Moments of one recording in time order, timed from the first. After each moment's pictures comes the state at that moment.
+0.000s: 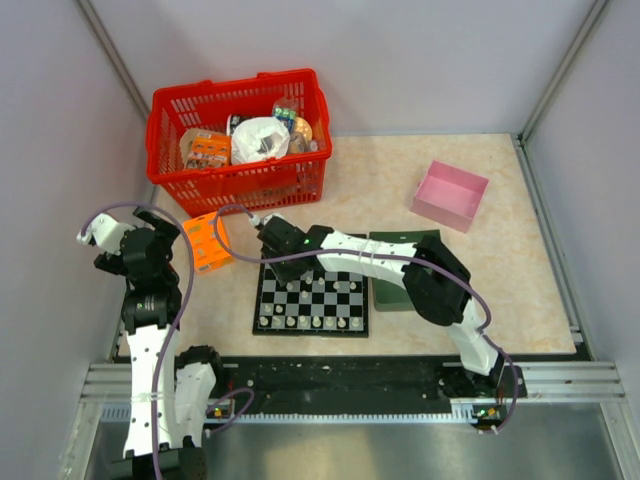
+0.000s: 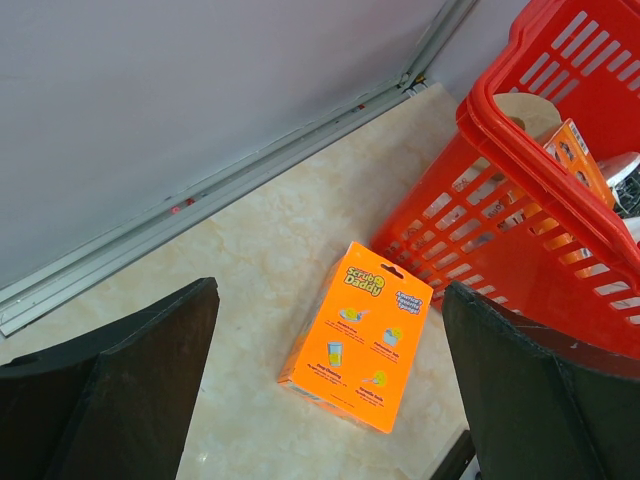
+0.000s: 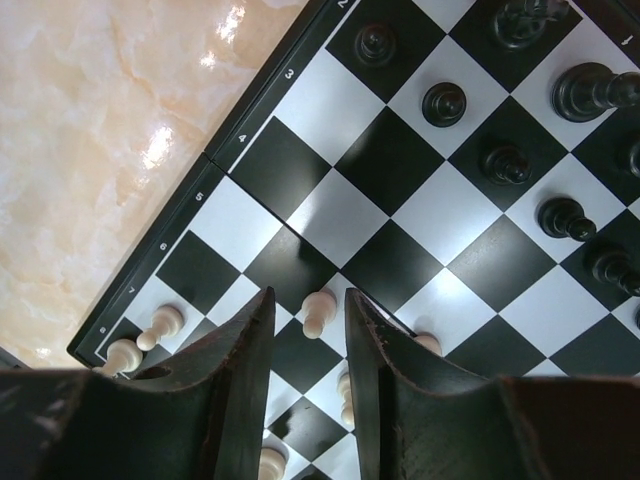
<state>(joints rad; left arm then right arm) 0.20 0.66 0.73 -0.32 -0.49 -0.53 1.08 2.13 1.73 -0.57 0.11 0.40</state>
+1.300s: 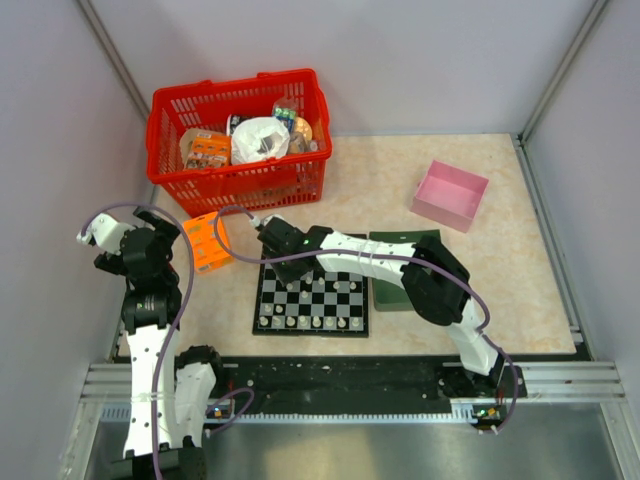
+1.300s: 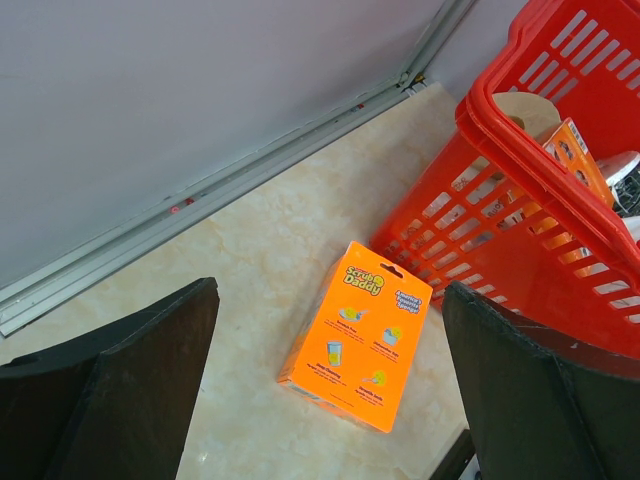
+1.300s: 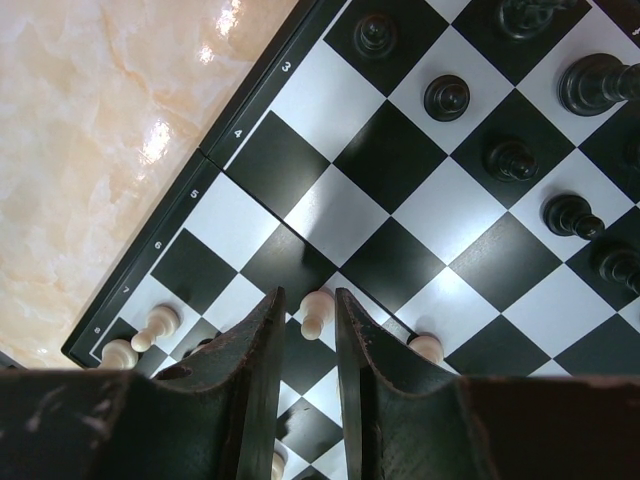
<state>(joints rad) 0.20 0.66 0.73 -0.32 -0.48 -0.53 1.08 2.14 1.73 -0.58 0.11 0.40</state>
